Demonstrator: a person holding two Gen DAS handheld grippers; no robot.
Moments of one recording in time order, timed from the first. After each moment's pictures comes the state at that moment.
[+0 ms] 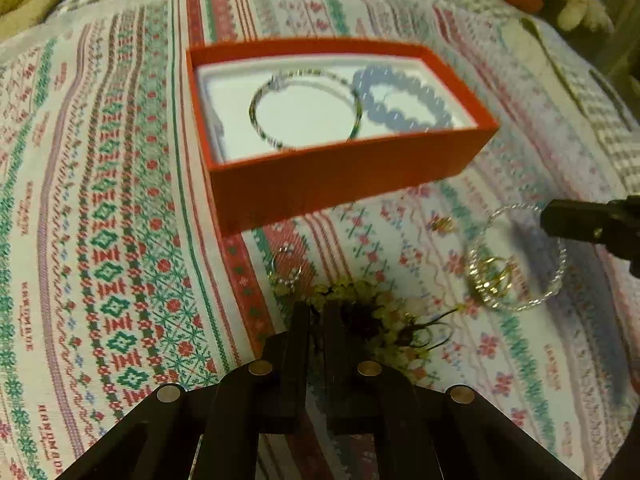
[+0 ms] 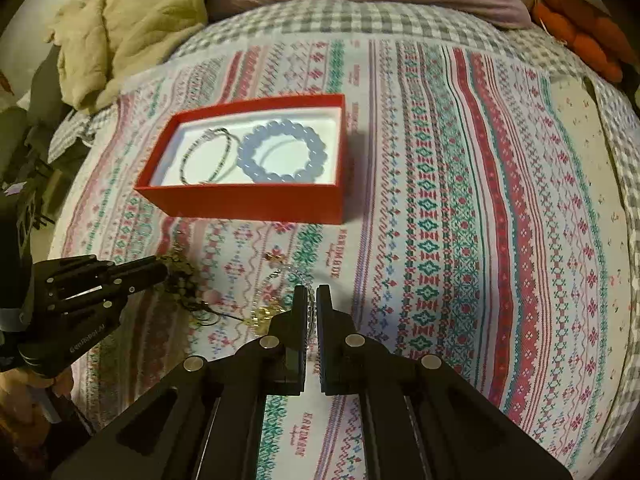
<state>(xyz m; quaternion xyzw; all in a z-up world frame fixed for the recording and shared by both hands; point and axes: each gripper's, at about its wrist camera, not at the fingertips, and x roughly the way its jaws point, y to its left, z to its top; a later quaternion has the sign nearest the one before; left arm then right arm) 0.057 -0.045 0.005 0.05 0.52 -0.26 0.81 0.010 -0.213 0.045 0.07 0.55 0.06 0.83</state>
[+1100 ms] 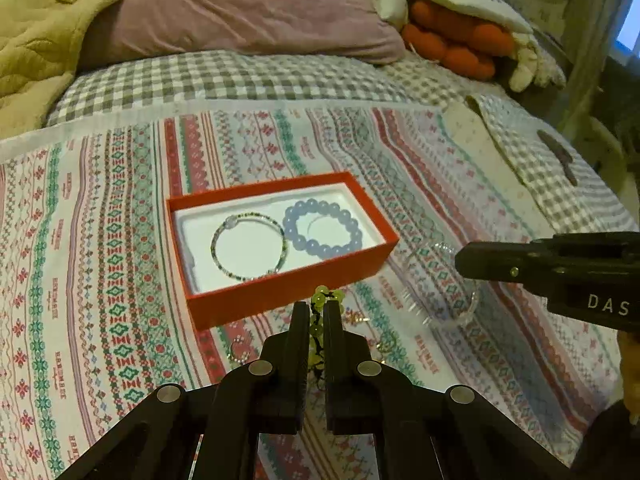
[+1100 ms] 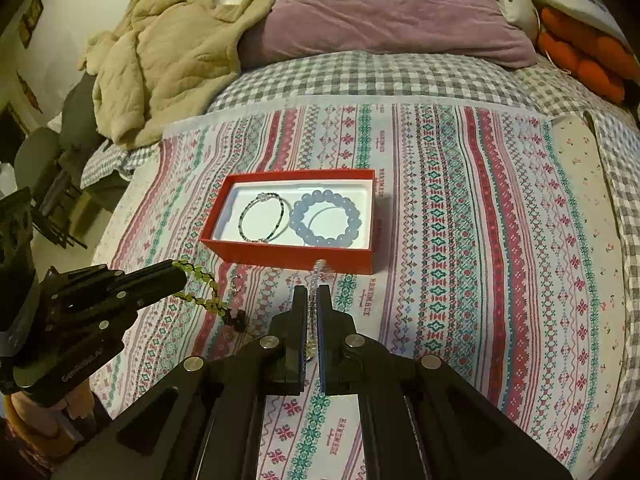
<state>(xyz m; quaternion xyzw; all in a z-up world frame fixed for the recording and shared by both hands) 0.030 -0.027 0.093 0.02 0.42 -0.29 0.86 0.002 -0.210 0.105 0.09 0.49 0.09 0.86</state>
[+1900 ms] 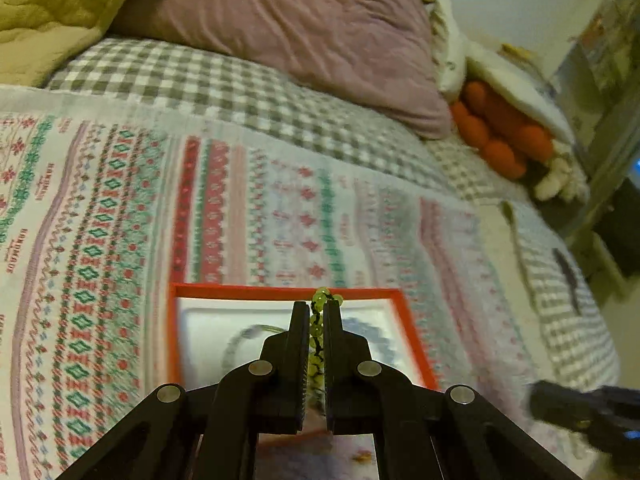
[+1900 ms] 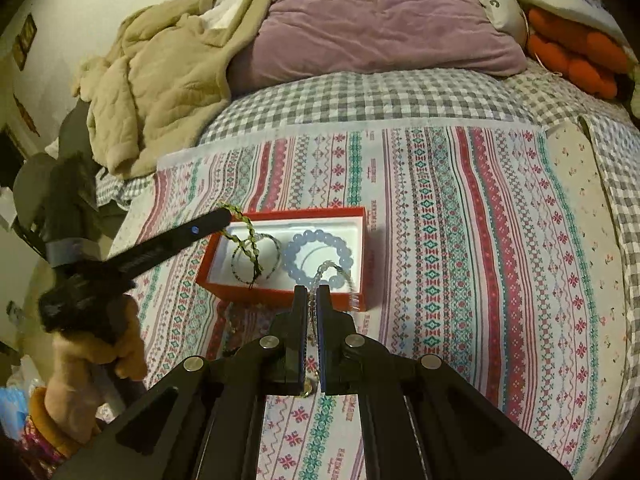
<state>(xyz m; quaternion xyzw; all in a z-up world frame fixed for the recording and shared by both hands) 0.130 -0.017 0.063 -0.14 0.41 -0.25 0.86 0.025 -0.222 0.115 0.11 0.46 0.08 0.87</state>
